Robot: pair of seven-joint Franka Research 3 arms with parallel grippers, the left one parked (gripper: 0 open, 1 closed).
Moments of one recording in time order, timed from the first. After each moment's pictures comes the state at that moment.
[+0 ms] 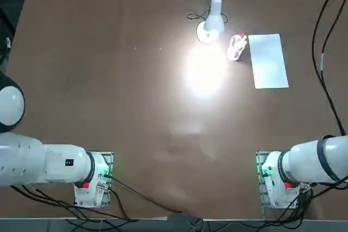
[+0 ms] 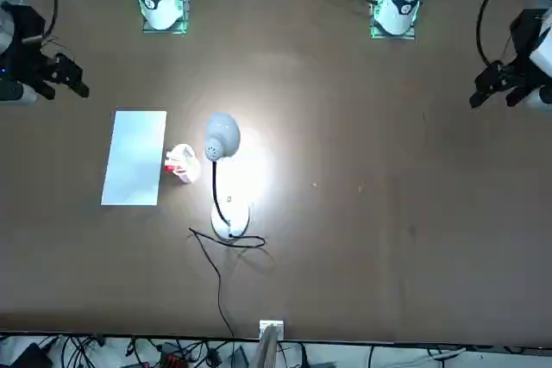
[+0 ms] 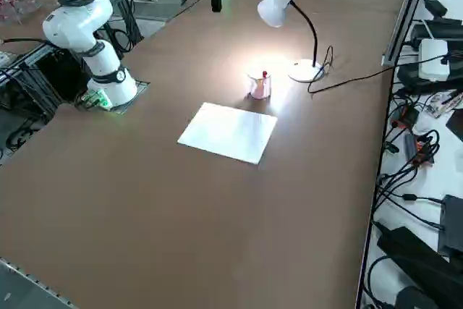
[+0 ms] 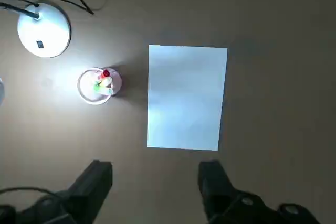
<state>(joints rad) 0.01 -0.01 0.01 -1.63 0.00 1.57 -0.02</state>
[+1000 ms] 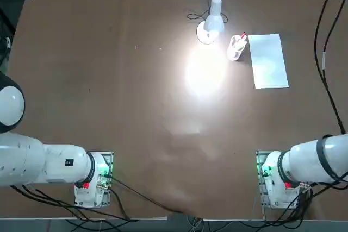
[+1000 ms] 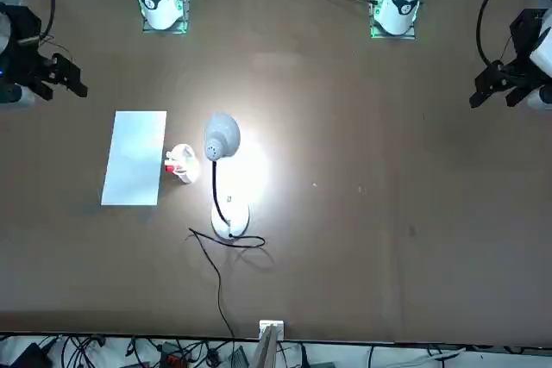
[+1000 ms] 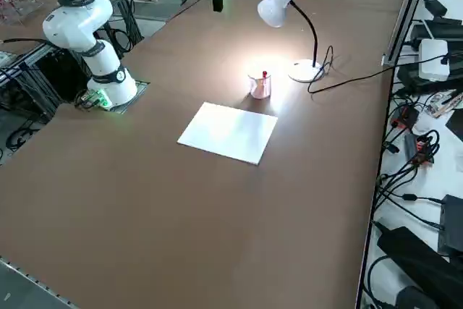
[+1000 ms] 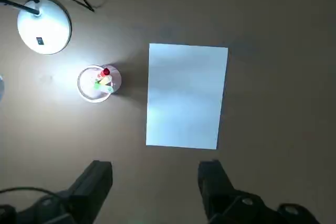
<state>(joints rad) 0.01 0.03 0.01 -1.57 0.00 1.53 -0.04</state>
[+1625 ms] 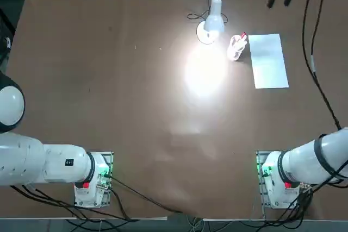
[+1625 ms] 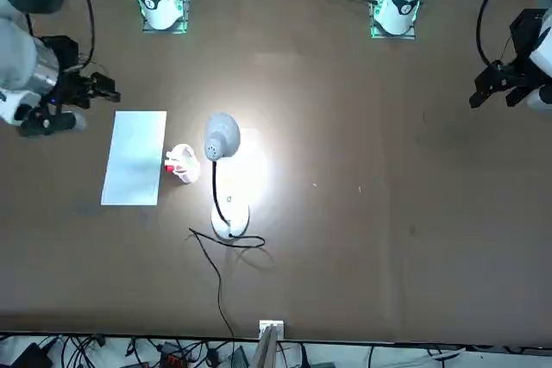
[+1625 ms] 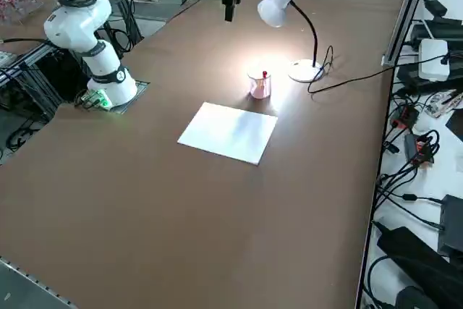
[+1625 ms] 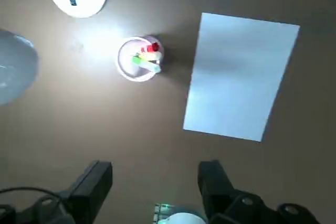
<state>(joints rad) 0.14 0.14 0.02 -1.58 0.09 1.51 0.04</state>
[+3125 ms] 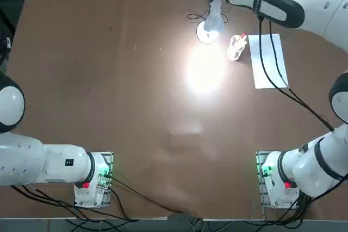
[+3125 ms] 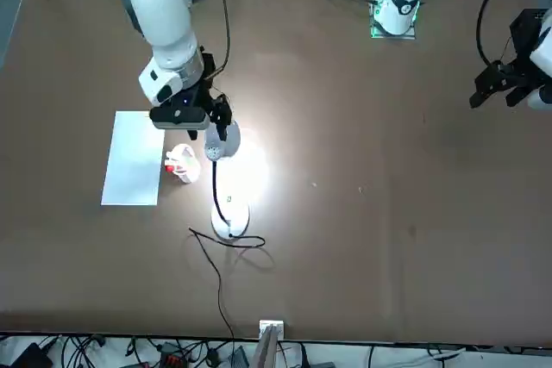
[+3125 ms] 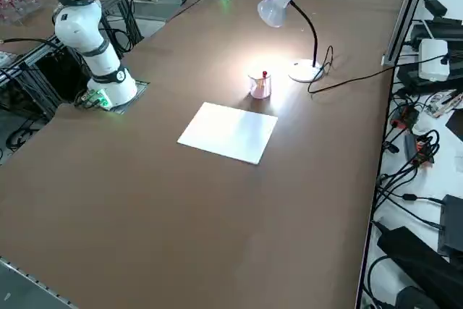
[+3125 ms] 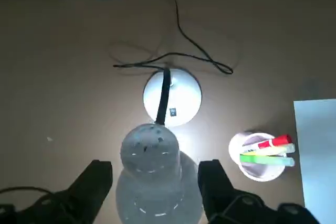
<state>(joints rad) 0.54 0.20 0.02 -1.69 -0.10 2.14 0.66</state>
